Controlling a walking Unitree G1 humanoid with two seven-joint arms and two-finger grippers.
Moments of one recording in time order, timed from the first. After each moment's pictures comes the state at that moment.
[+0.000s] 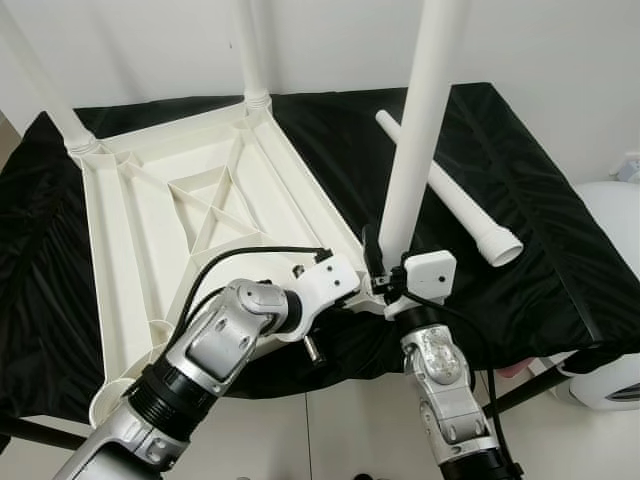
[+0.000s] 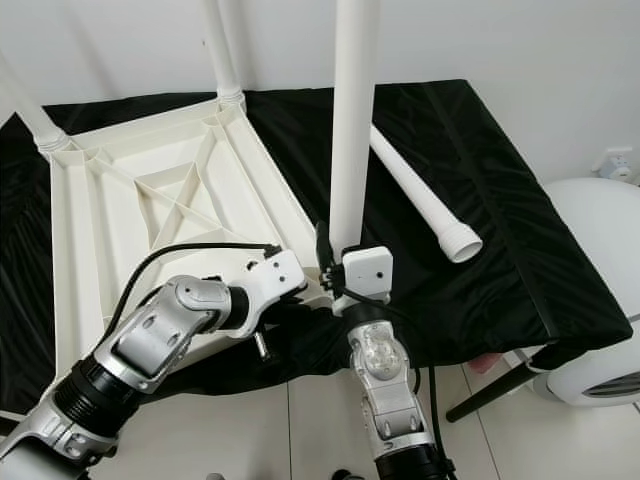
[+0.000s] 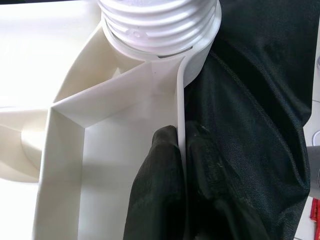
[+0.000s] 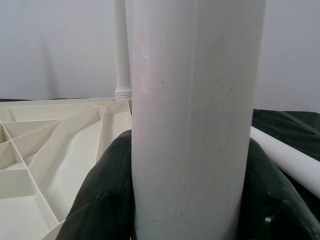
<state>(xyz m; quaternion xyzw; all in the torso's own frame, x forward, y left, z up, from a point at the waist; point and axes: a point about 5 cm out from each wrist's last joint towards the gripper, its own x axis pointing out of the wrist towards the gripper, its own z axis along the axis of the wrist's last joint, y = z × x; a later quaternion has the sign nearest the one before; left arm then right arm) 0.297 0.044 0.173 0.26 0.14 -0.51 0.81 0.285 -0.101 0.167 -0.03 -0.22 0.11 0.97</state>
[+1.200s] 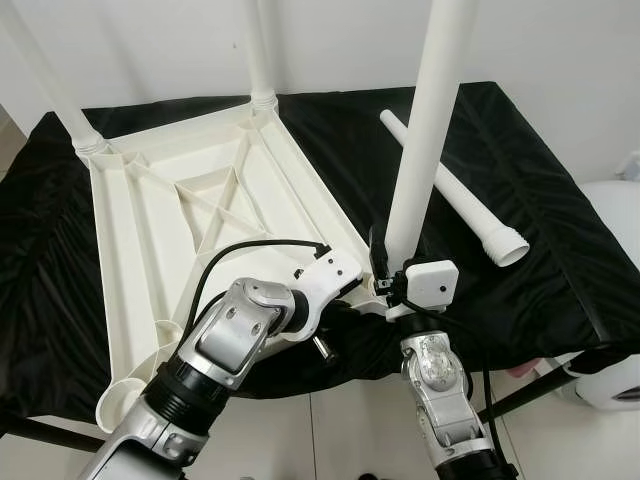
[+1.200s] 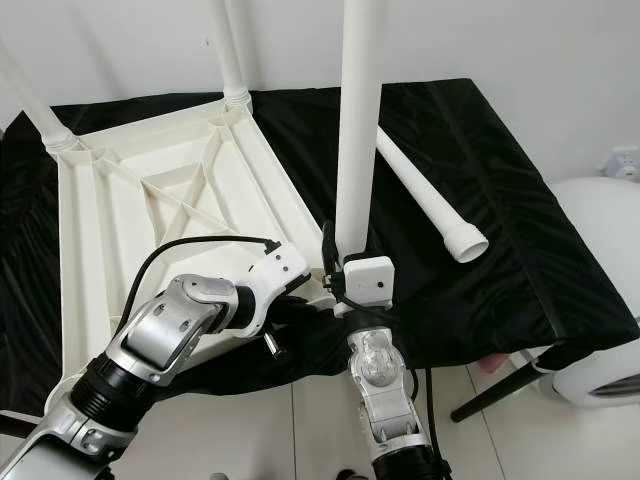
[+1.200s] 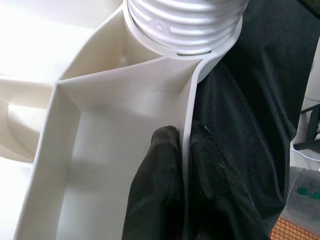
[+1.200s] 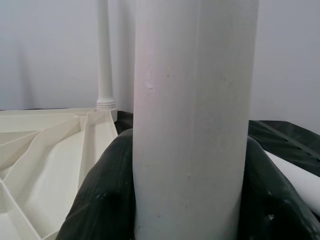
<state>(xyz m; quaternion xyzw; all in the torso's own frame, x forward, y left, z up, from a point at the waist) 0.300 0.034 0.176 0.17 0.19 -0.50 0.83 0.285 -0.098 0.162 -0.04 -0.26 0.06 0.96</state>
